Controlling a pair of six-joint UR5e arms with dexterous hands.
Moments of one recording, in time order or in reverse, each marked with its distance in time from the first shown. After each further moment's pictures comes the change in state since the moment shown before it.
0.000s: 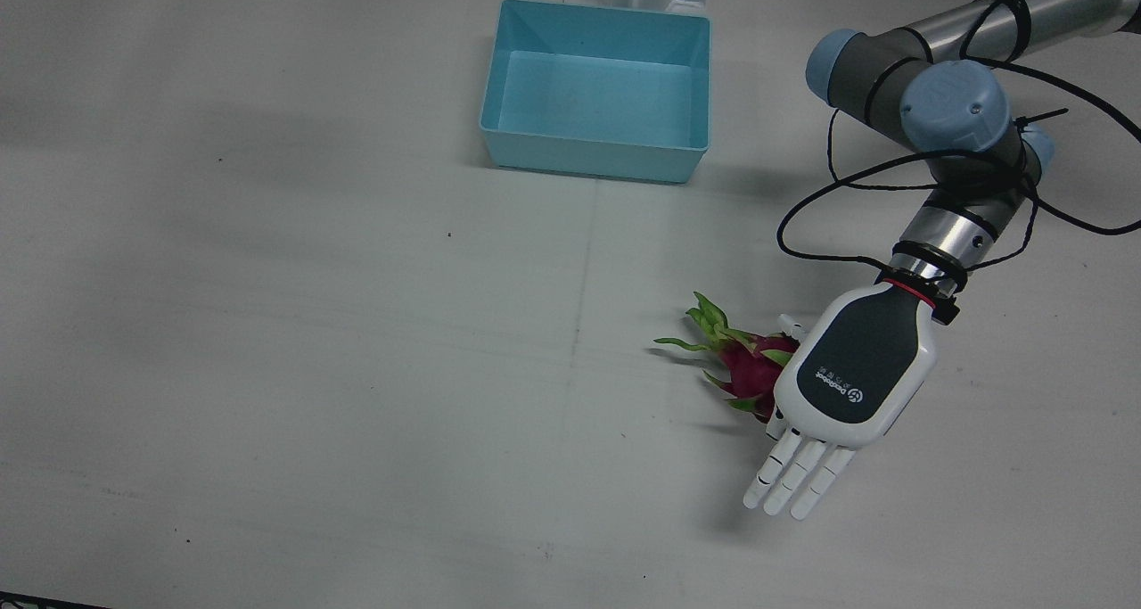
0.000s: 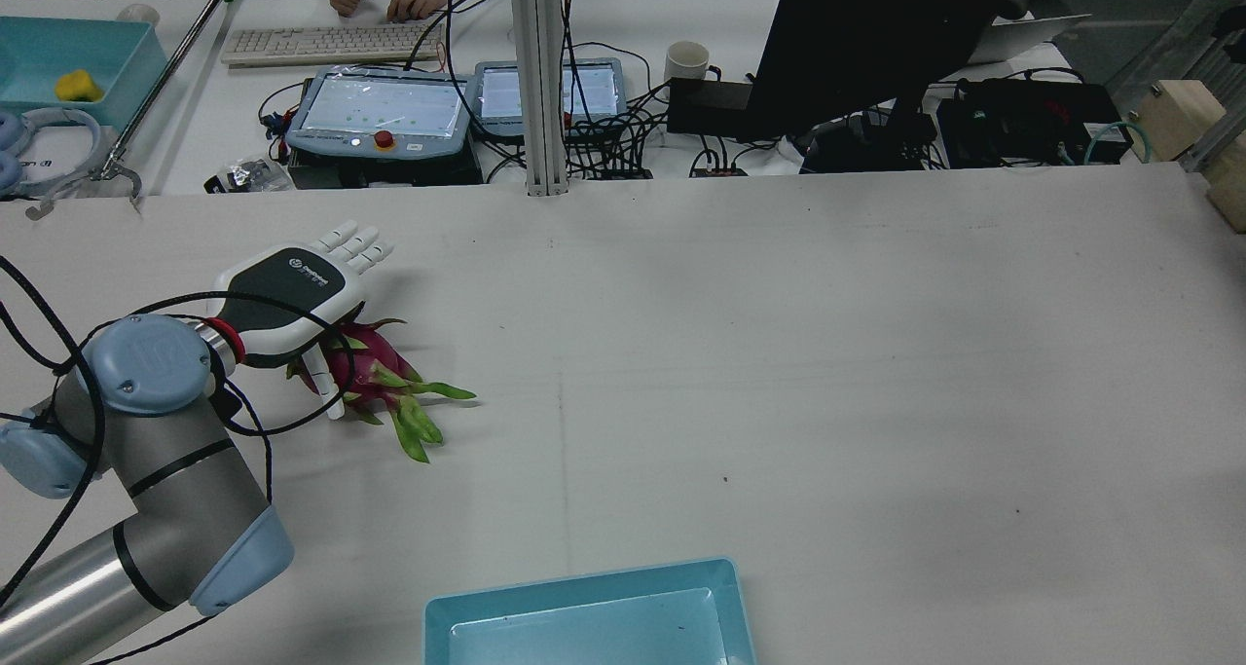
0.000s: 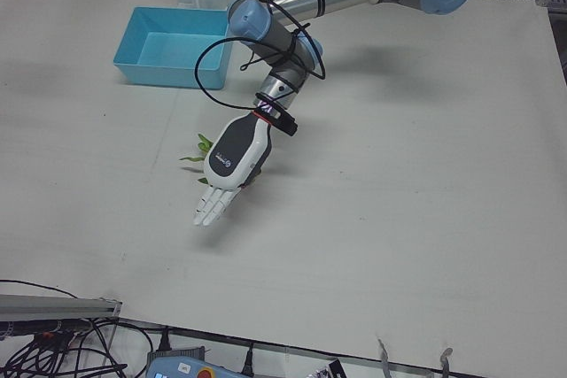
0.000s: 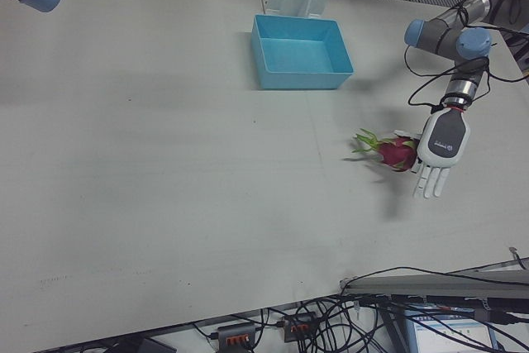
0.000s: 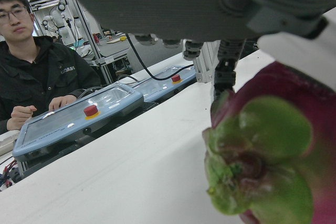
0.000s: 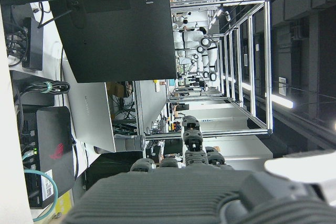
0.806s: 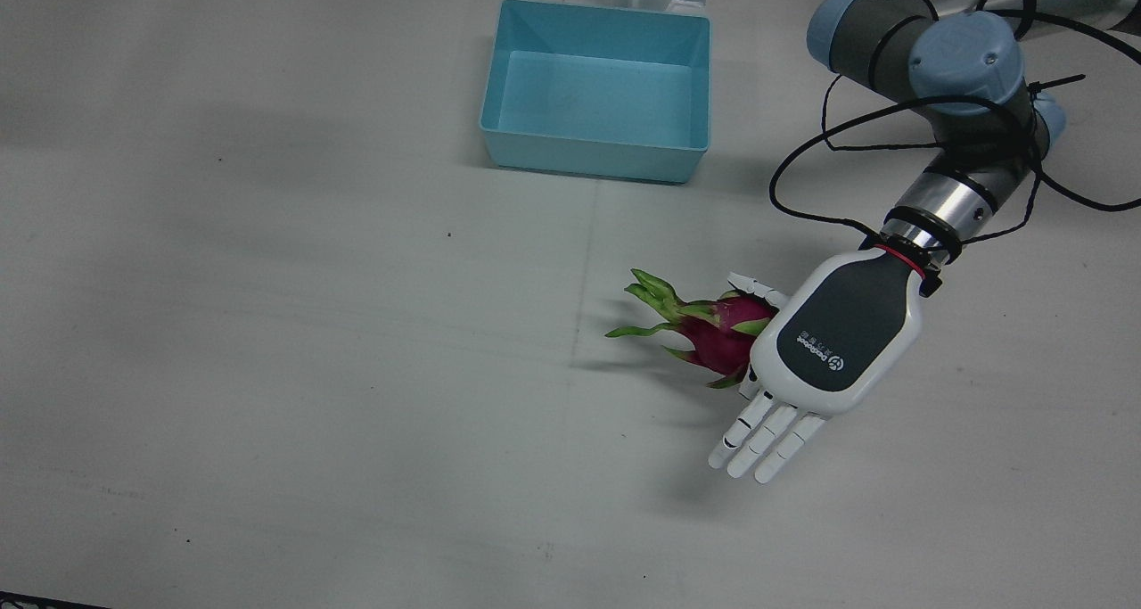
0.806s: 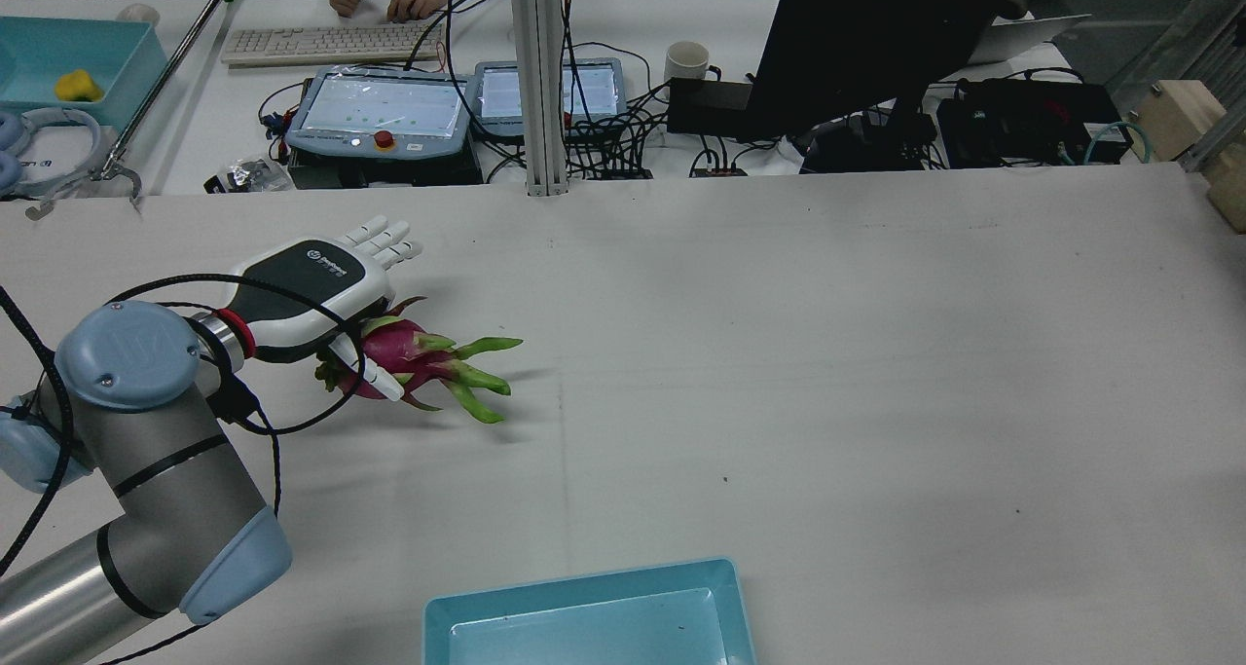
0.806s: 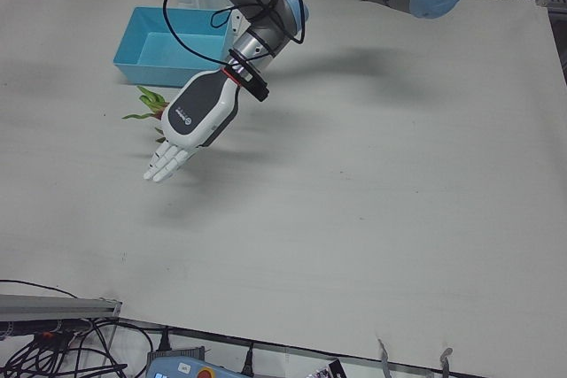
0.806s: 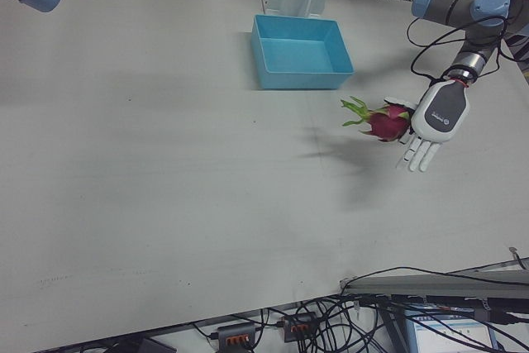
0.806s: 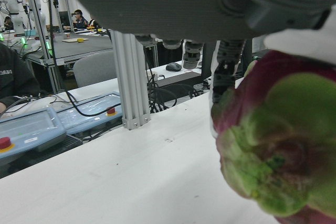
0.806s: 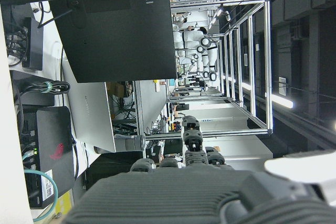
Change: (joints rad) left arm -0.004 -0.069 -0.182 0.147 0.154 -0.142; right arm 0.000 0.000 0.000 0.000 0.000 0.000
